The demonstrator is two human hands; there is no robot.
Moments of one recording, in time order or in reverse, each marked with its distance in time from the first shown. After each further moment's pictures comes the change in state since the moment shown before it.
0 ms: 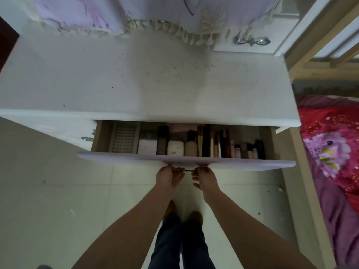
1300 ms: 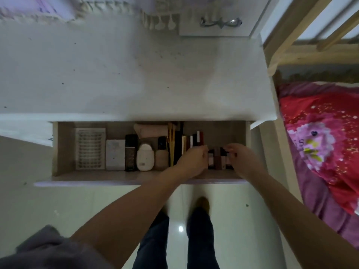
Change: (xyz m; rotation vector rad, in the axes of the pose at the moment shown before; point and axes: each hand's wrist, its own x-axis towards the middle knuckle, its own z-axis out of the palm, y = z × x) left_hand -0.010 -0.048 0.151 1.578 -0.465 0.724; right_hand 0.041 -0.075 -0.180 -1.009 0.141 -0.497
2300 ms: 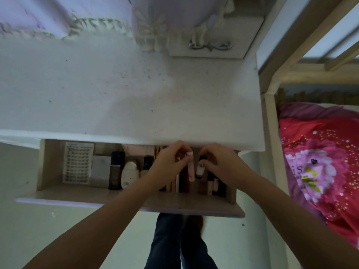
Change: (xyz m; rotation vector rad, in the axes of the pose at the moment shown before) left_hand 0.016 0.025 -0.056 -0.241 0.336 0.165; right_hand 0.047 -0.036 -0.067 -0.010 -0.191 -0.504
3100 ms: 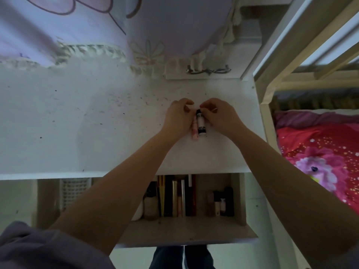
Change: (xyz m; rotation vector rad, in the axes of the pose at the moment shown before) left_hand 0.164 0.043 -0.045 0.085 0.133 -0.164; right_hand 0.141 -0.005 -0.075 0.220 0.366 0.244
